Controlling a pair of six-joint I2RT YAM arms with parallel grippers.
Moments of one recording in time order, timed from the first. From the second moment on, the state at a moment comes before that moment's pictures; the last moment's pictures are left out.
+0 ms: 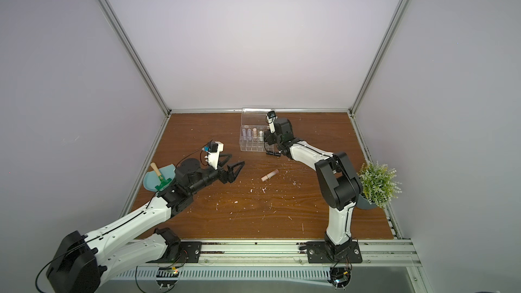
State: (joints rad) left arm -0.61 1.01 0.52 0.32 0.21 -0.32; right arm 0.50 1.89 1.28 0.12 0.13 -0.02
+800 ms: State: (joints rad) left arm -0.61 1.15 0.59 0.24 0.30 -0.29; right arm 0.50 1.86 1.25 0.13 0.12 0.00
